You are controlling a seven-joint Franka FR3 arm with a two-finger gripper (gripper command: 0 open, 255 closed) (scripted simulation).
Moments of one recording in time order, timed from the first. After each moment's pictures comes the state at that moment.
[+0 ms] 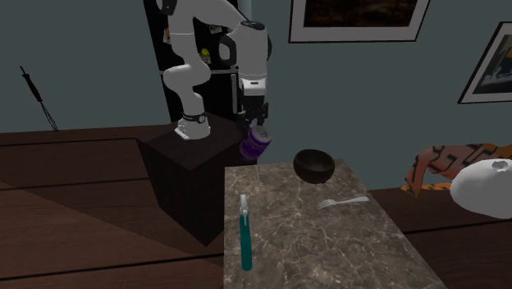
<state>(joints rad) -0.03 0.03 -0.23 -2.13 0.00 2.15 -0.22</state>
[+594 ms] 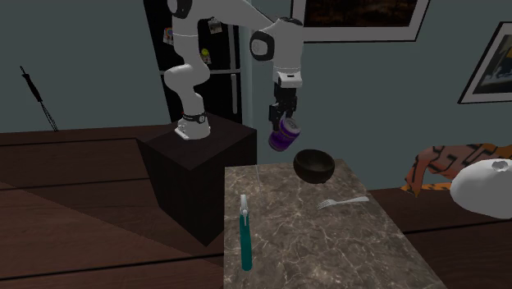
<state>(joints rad) 0.08 0.15 -0.14 -1.96 0.02 2.09 -0.04</state>
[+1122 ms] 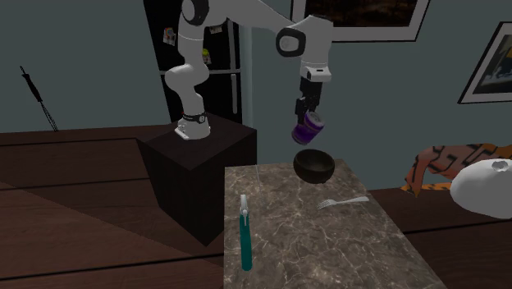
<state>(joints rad) 0.16 0.30 -0.08 -1.72 0.03 2.01 0.10</state>
